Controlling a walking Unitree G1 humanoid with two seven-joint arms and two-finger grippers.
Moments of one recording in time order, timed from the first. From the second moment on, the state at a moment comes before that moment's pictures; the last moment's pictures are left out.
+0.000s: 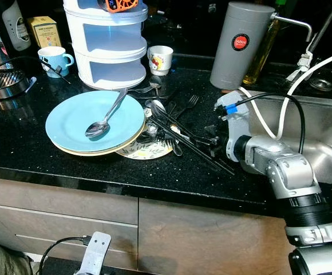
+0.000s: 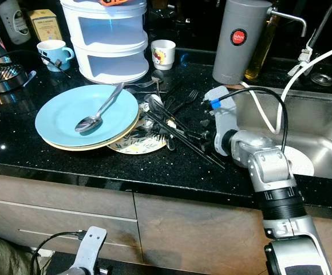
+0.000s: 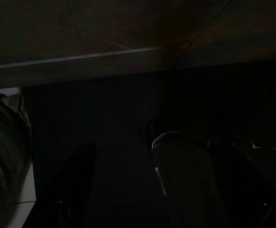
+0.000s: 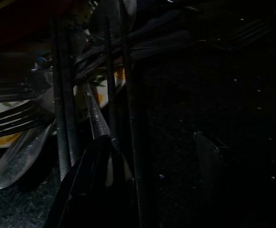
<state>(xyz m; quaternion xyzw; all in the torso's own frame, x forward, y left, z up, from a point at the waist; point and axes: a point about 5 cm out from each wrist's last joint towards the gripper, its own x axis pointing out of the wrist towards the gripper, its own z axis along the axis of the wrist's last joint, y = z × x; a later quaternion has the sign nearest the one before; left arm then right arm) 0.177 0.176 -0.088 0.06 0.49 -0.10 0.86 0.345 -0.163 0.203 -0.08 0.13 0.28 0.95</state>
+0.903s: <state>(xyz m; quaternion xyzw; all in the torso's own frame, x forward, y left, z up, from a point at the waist) 0.177 0.176 -0.088 0.06 0.49 -0.10 0.86 0.345 -0.164 0.204 -0.07 0.13 0.28 0.95</state>
